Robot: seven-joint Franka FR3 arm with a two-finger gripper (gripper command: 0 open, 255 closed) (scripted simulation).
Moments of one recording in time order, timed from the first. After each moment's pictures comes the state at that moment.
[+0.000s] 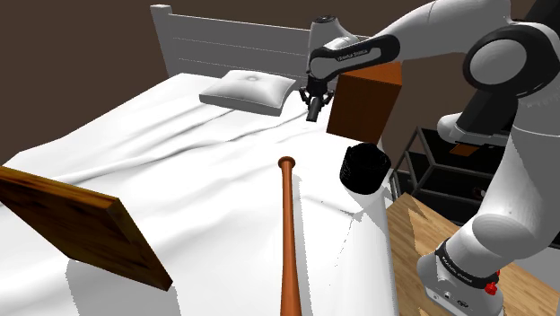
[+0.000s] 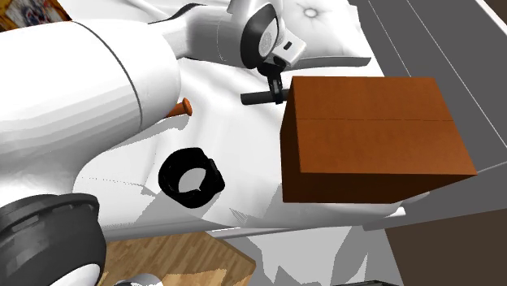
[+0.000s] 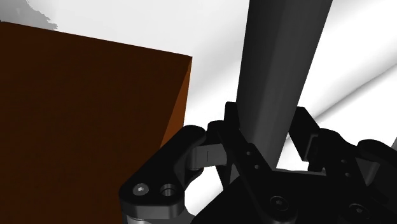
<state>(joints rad) -0.13 0.34 0.10 -1.66 -0.27 2.10 1.03</state>
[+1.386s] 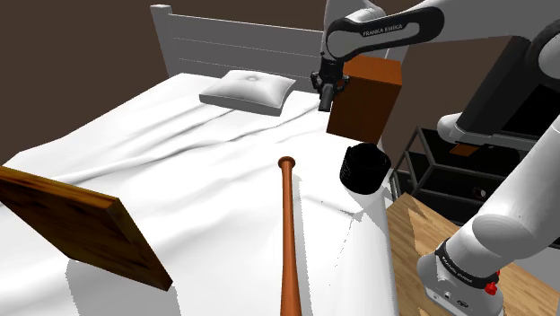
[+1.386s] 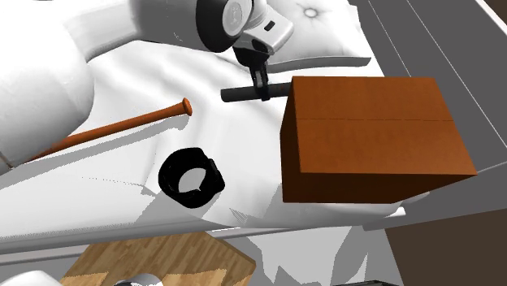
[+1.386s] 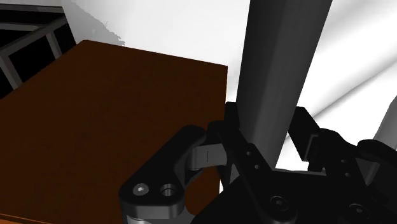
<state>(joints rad) -0.13 0.10 0.12 -1.80 -0.23 2.00 1.01</state>
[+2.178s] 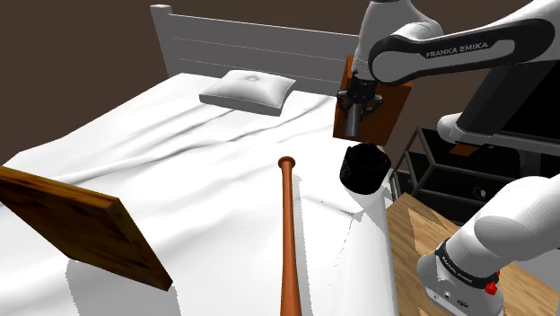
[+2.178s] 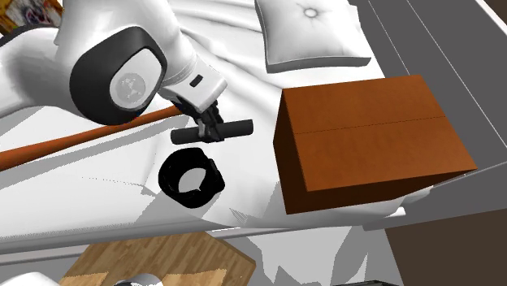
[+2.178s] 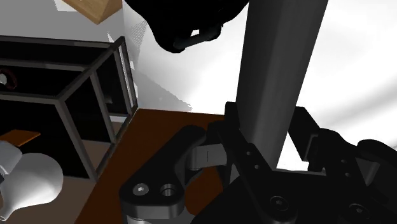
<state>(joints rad) -0.10 -0.38 0.14 -2.32 -0.17 2.04 1.04</state>
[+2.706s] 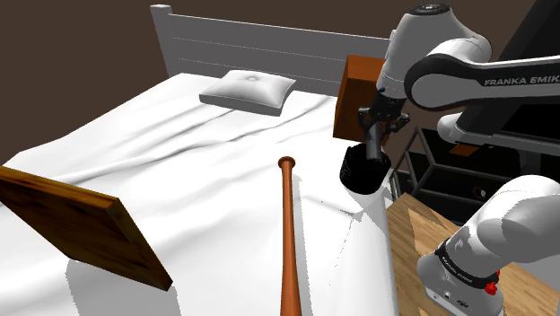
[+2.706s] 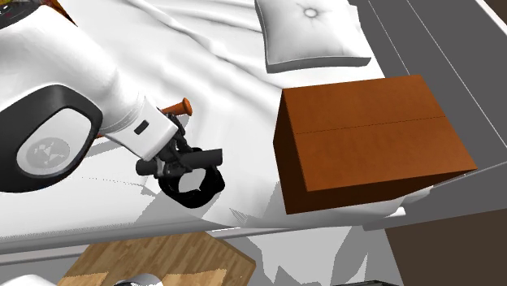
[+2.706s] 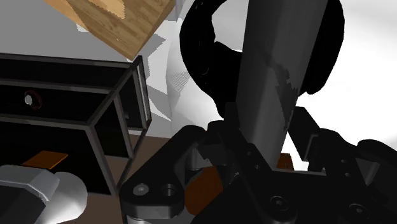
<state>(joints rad) -0.05 -0.69 0.15 -2.58 -0.12 1.99 1.06</state>
